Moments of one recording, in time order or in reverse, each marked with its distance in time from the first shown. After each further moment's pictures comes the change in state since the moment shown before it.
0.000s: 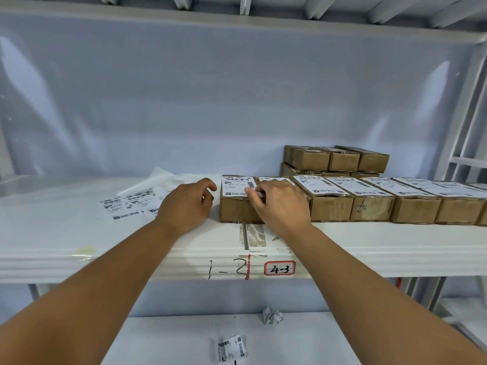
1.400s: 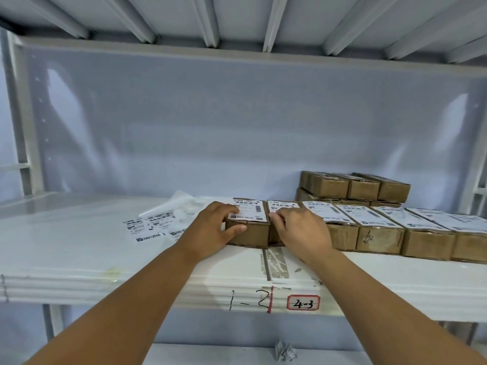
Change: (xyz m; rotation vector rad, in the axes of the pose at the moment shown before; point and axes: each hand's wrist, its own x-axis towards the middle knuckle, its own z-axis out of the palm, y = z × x) left_hand 0.001 -0.007 -0.003 -0.091 -0.100 0.049; right_hand 0.014 0.001 0.006 -0.089 -0.060 -0.005
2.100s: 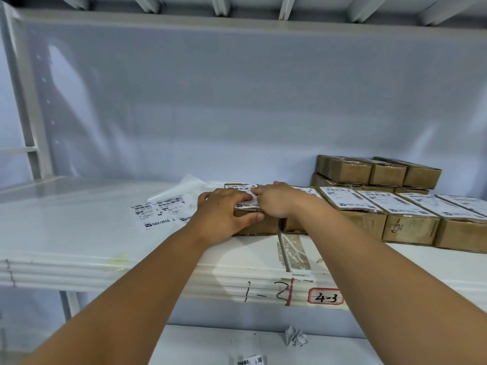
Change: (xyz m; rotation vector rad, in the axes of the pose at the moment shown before) left_hand 0.006 -0.003 0.000 0.168 -0.011 0.007; right_hand 0.065 -0.054 0.004 0.006 -0.686 -0.161
